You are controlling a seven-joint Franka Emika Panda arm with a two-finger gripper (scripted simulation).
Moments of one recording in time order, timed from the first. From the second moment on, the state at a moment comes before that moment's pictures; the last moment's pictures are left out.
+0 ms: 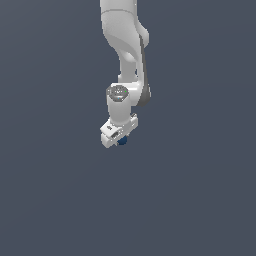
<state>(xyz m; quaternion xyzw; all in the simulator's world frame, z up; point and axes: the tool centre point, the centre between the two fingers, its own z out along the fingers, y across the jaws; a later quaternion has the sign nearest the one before) -0.065 -0.033 0.052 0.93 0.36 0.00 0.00</state>
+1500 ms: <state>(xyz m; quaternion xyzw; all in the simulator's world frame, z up) 0.011 0.164 0.231 0.93 0.36 0.00 0.00</state>
